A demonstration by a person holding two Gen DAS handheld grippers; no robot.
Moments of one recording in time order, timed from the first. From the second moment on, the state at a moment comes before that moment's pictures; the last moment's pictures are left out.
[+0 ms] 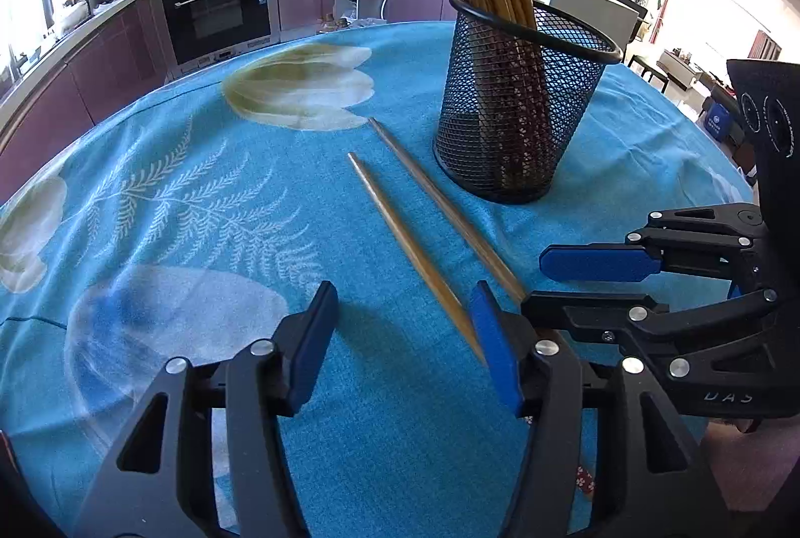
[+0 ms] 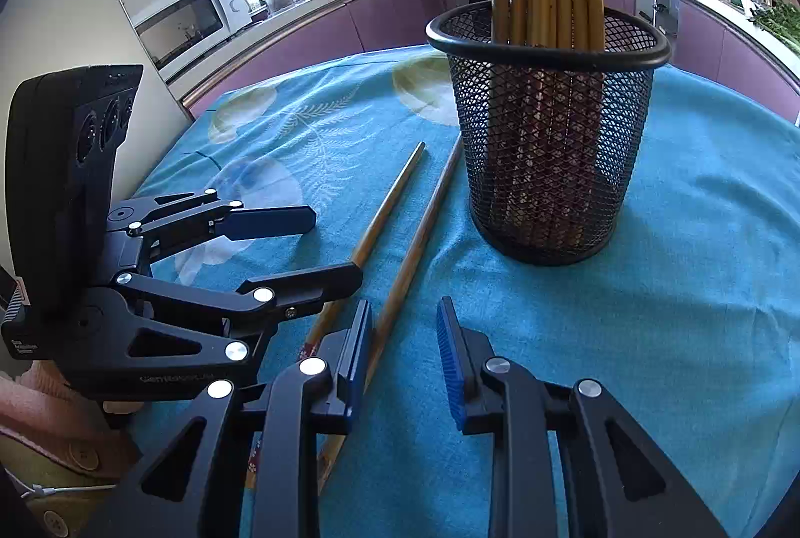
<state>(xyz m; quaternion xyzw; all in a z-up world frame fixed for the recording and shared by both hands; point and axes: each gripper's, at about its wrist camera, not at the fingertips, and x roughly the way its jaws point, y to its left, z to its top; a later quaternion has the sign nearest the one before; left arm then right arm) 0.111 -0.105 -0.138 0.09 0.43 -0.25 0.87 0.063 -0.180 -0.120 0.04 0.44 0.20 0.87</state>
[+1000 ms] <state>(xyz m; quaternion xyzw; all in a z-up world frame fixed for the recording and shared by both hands) 0.110 -0.092 -0.136 0.08 0.43 -0.24 0.87 0.068 -0.176 -0.120 0.04 0.44 0.18 0.88</state>
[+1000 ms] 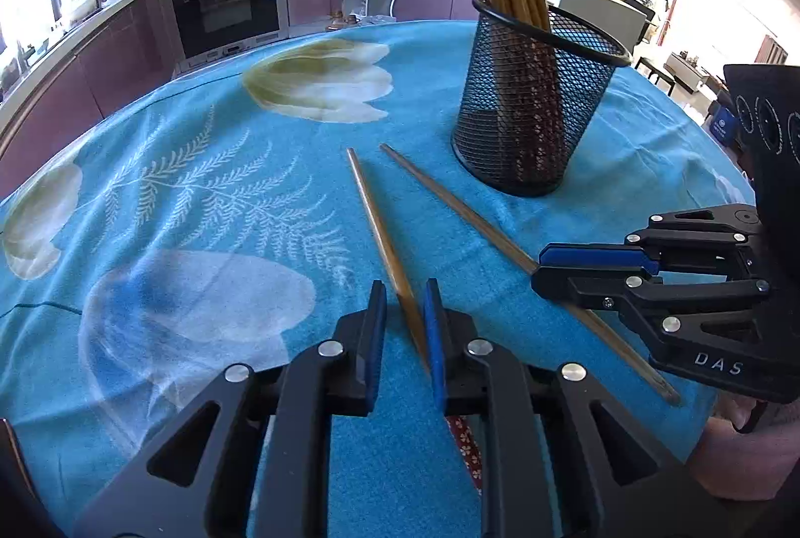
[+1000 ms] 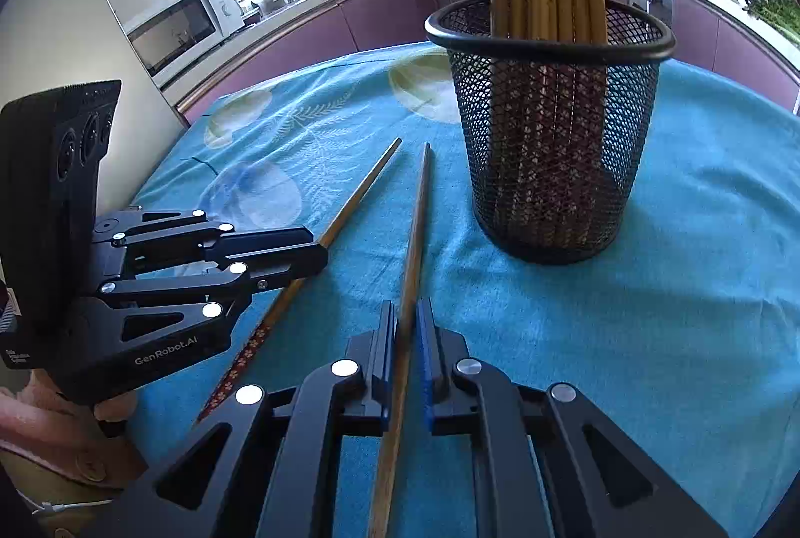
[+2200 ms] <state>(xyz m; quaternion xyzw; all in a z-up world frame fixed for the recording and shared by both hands) 0.118 -0.092 -0.134 0.05 0.42 -0.21 0.88 0.077 -0.177 -0.105 0.05 0.40 0.18 0.89</state>
